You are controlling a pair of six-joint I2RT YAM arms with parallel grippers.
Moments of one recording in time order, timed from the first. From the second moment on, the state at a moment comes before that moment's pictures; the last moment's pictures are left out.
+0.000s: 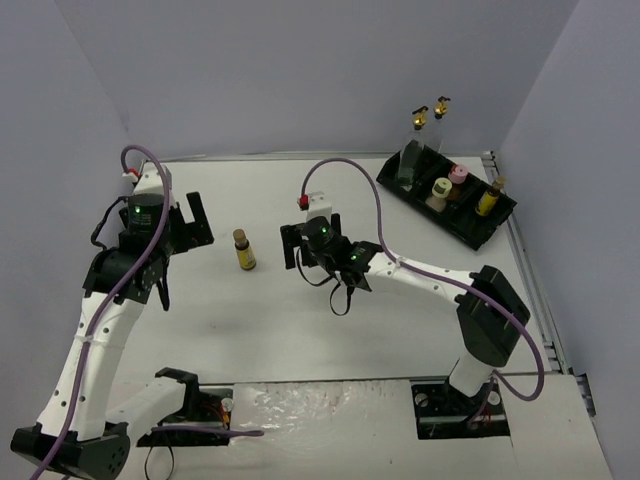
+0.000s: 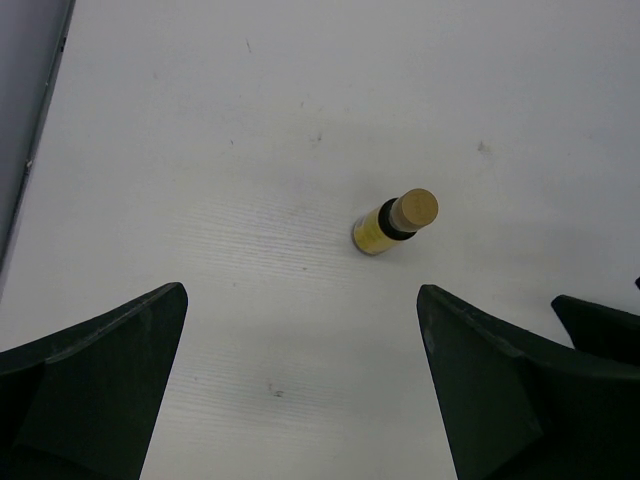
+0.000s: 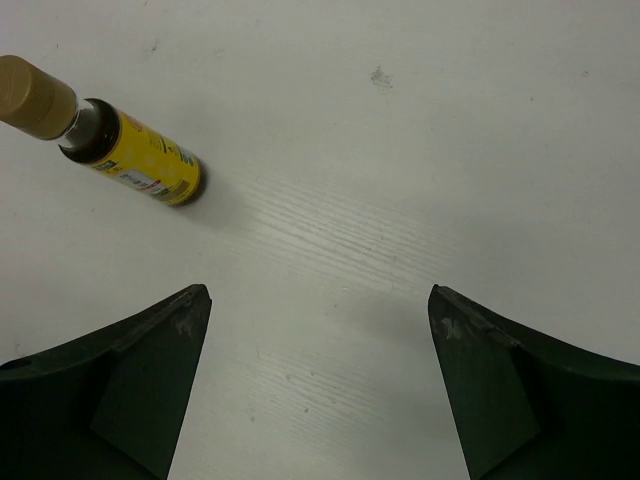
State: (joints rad) left arm -0.21 0.98 1.23 -0.83 -0.24 -0.31; right arm 0.88 1.65 1.15 -0.10 0.34 0.44
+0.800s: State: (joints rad) left arm -0.21 0.97 1.36 -0.92 -0.30 -0.33; right arm 1.01 2.02 1.50 -0.02 0.27 0.23
